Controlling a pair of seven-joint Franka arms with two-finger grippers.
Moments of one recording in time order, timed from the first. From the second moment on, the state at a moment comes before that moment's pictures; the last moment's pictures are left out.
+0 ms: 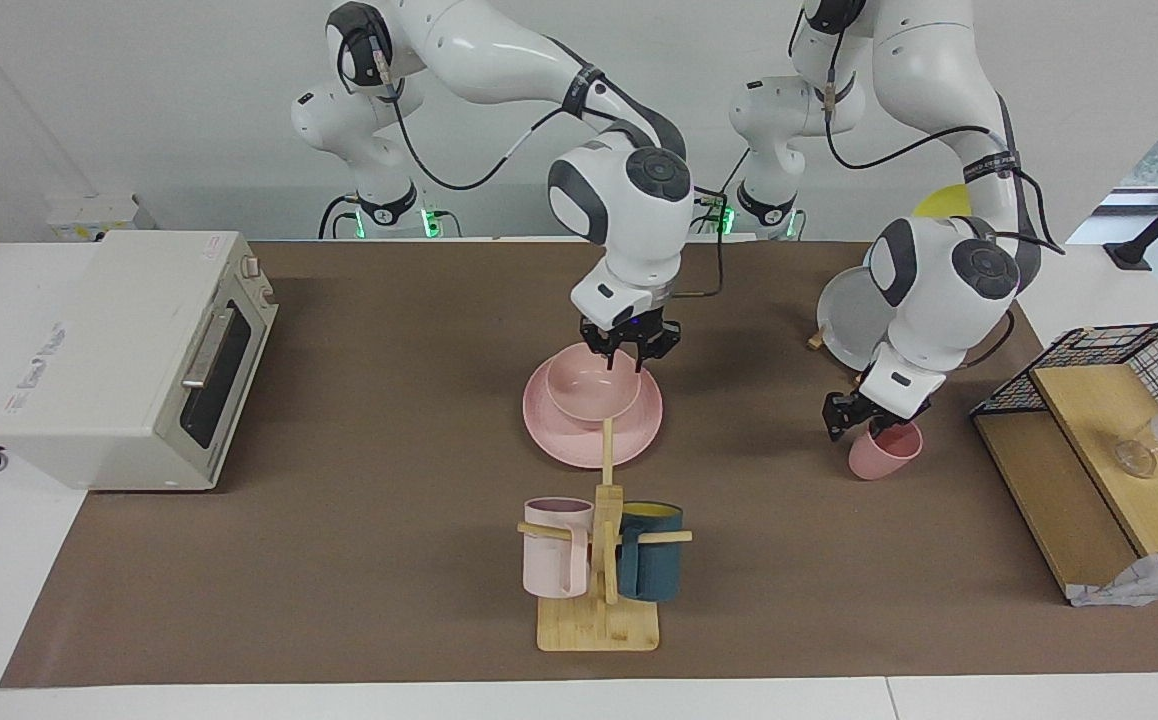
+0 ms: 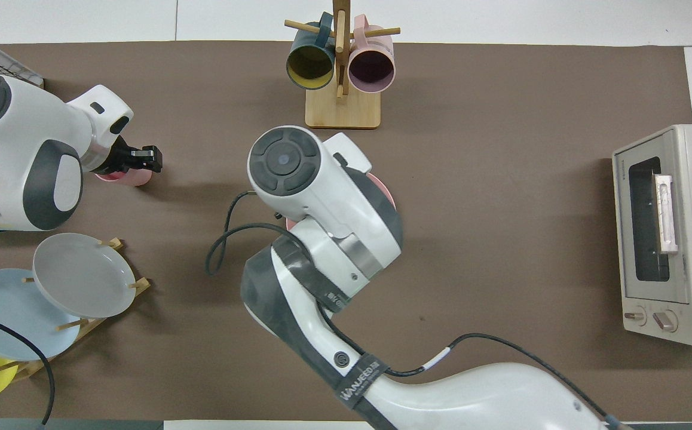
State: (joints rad) left arm -0.02 0.28 -0.11 -1.85 0.00 2.17 -0.10; right arm 0.68 0.49 -0.06 -1.33 -0.01 1.79 0.73
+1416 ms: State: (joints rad) left arm -0.54 0.39 -0.13 -1.29 -0.02 1.70 -0.99; right arm 0.13 0.07 -0.19 -1.53 -0.08 1.44 -0.15
